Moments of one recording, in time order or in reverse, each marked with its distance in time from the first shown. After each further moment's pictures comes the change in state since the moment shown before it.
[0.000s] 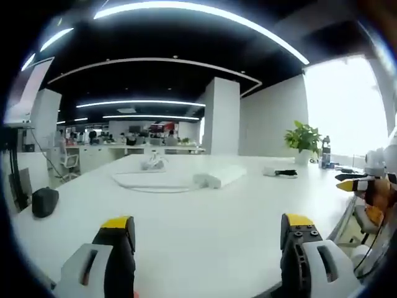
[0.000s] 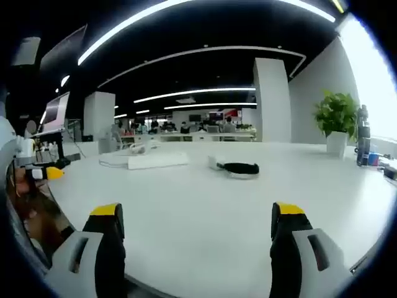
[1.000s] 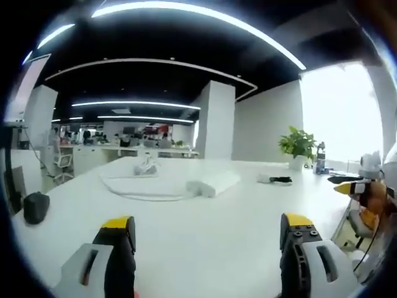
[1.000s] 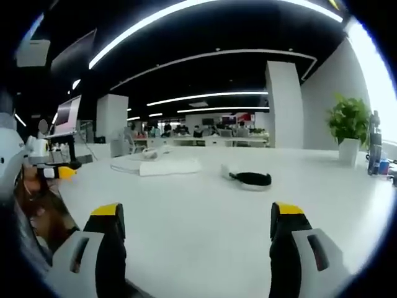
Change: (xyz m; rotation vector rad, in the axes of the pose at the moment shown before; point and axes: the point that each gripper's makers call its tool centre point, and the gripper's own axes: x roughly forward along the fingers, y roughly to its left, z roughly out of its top) left arm 0.012 -0.008 0.015 -0.018 -0.021 -0.057; right arm 0.007 0.010 0.020 -0.013 -0.033 0.102
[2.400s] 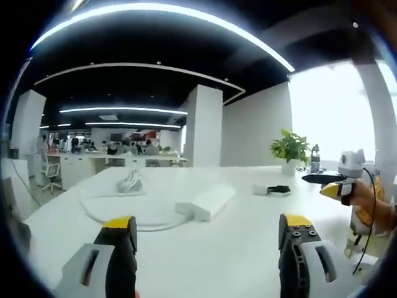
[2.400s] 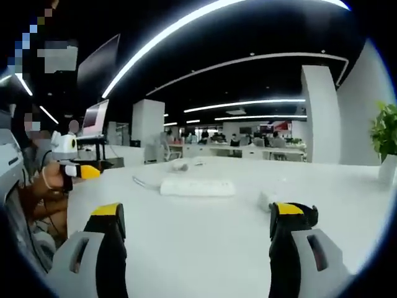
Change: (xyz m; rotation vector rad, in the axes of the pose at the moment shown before) left arm 0.057 -0.004 0.033 0.040 -0.020 -0.087; right arm 0.088 0.027 0.033 -0.049 -0.068 0.264
